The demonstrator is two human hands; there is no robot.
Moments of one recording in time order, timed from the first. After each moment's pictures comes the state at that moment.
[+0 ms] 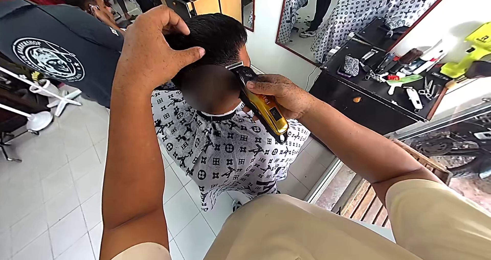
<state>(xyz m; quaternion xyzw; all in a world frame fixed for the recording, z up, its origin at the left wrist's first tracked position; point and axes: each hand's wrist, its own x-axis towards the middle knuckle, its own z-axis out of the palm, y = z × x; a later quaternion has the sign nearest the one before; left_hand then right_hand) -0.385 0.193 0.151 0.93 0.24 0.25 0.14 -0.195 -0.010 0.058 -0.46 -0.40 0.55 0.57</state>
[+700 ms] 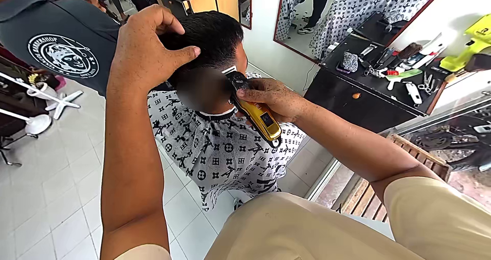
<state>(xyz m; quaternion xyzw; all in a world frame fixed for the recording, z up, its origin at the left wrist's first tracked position) -0.385 0.198 0.149 0.93 0.23 0.25 0.14 -0.210 -0.009 0.054 -0.48 -0.39 0.54 0.57</state>
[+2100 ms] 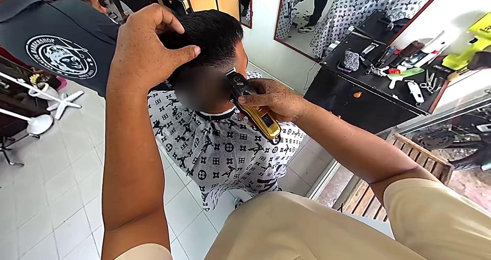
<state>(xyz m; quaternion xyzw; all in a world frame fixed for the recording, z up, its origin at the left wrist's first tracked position) -0.385 0.197 0.149 0.93 0.24 0.25 0.14 -0.205 -0.008 0.047 -0.48 -0.41 0.53 0.56</state>
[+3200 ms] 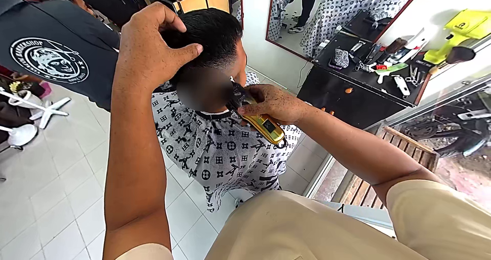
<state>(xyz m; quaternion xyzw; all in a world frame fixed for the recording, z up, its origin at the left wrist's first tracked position) -0.388 0.201 0.146 0.93 0.22 0.26 0.15 -0.227 -0.014 0.043 -0.52 -0.43 0.50 0.55</state>
